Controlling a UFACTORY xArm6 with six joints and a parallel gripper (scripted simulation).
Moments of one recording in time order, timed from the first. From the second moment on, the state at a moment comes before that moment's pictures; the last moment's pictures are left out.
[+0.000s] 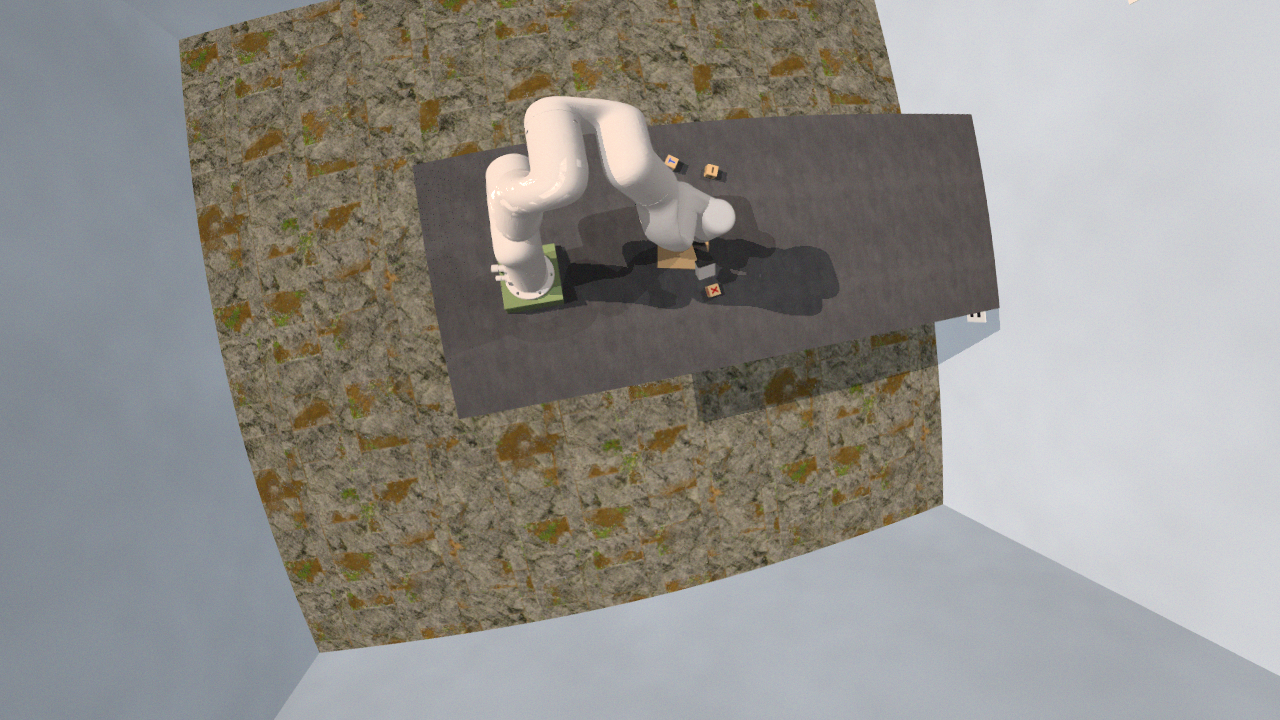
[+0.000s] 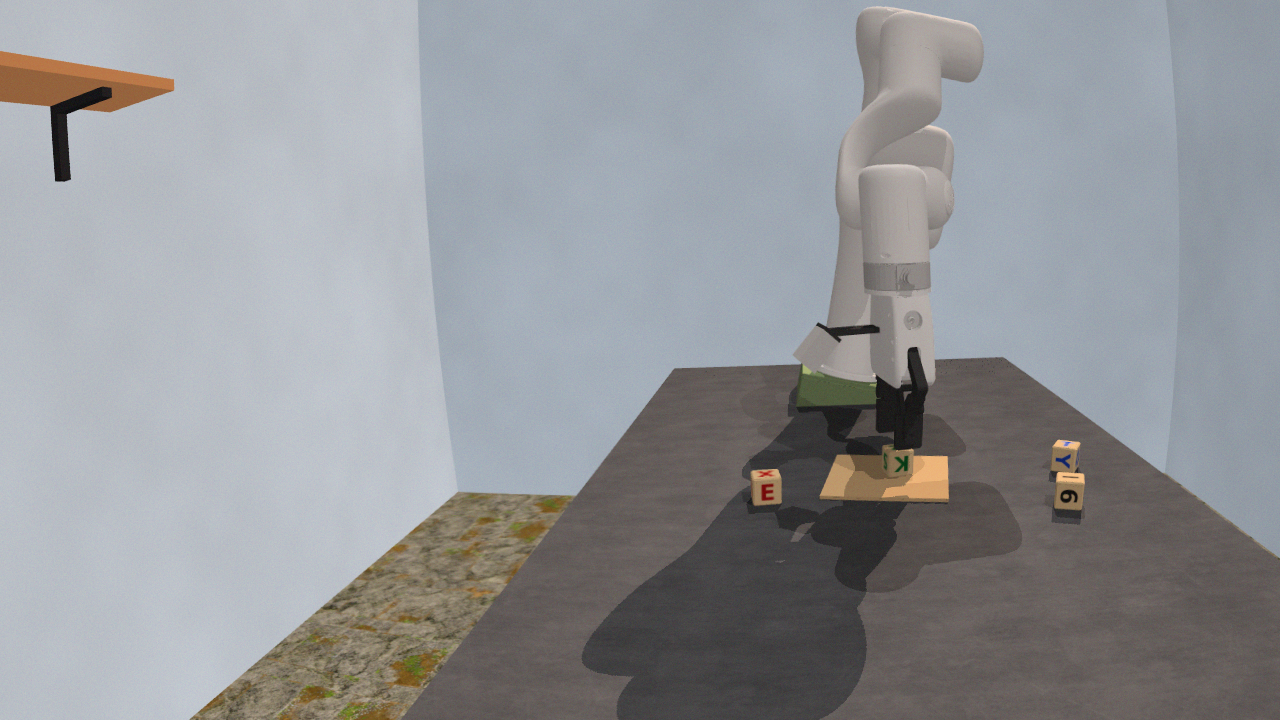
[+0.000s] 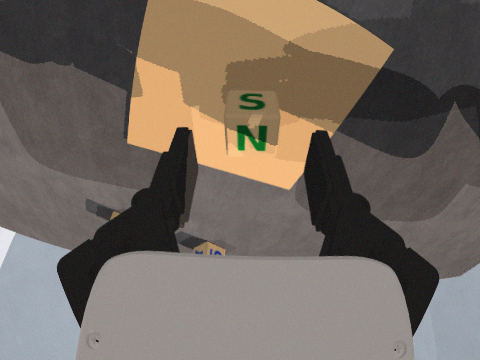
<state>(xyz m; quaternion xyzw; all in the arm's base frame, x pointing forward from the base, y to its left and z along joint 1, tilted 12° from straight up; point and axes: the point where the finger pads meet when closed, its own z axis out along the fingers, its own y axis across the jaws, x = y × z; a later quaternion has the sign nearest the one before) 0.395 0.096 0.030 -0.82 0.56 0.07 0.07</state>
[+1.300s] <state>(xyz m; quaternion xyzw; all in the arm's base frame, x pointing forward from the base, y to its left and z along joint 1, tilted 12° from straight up) 0.395 0.098 0.022 -0.82 0.56 0.07 0.07</state>
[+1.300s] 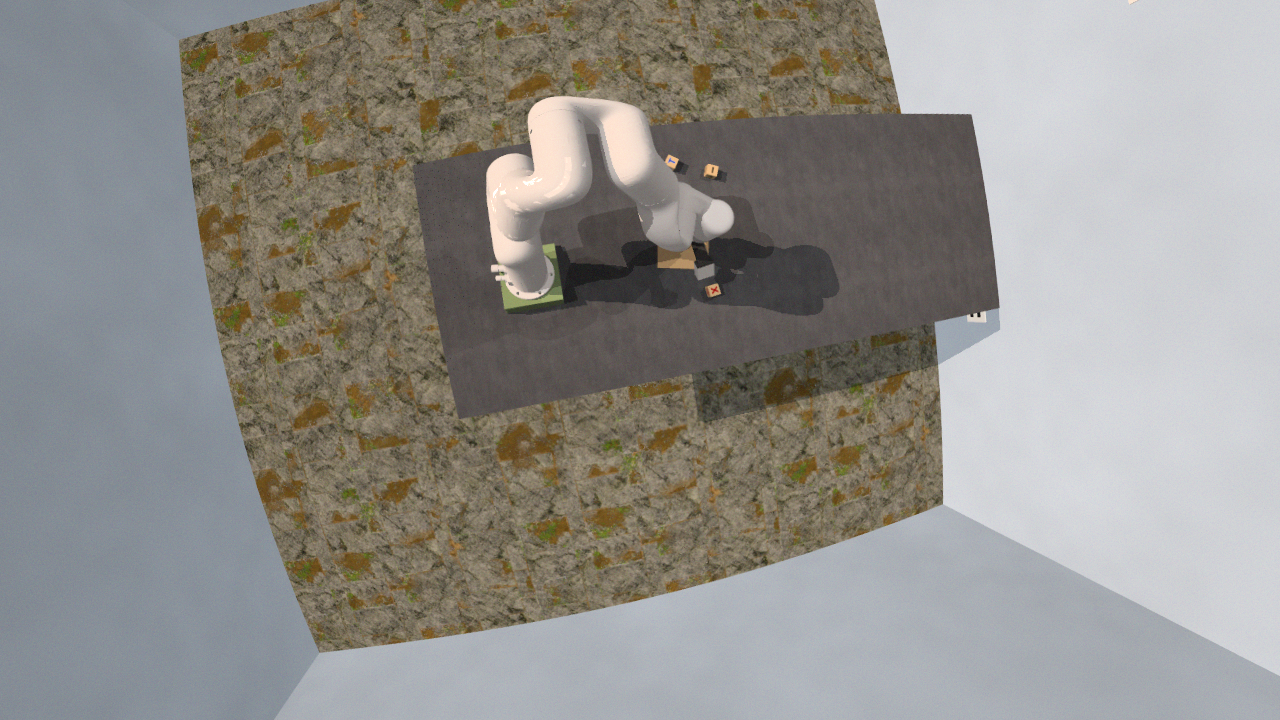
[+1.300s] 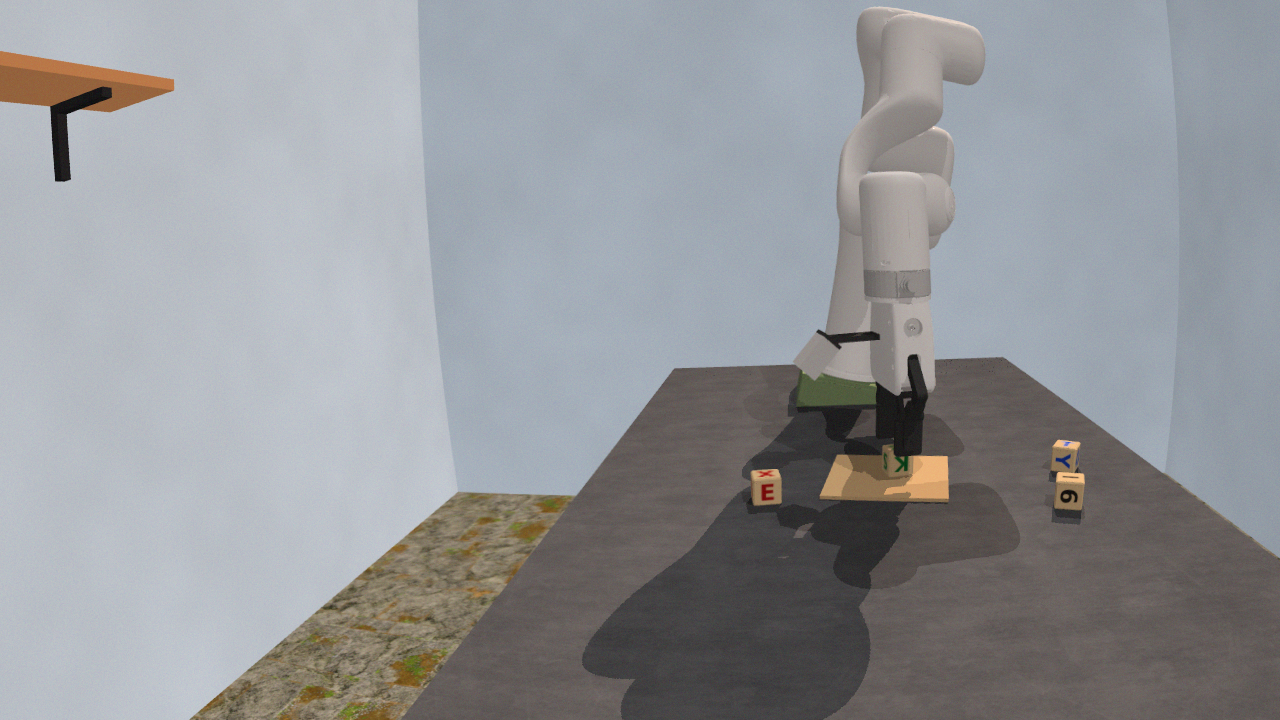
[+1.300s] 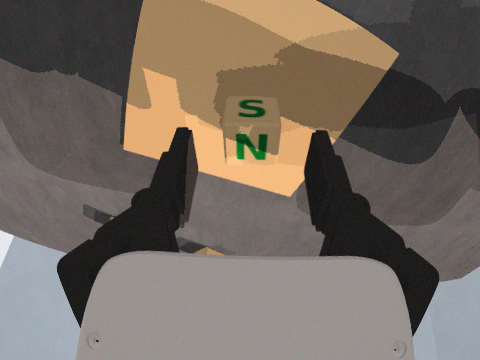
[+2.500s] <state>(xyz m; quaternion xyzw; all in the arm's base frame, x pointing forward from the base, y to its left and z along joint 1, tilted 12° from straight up) 0.394 0.103 -0.004 -0.82 0.56 0.07 0.07</state>
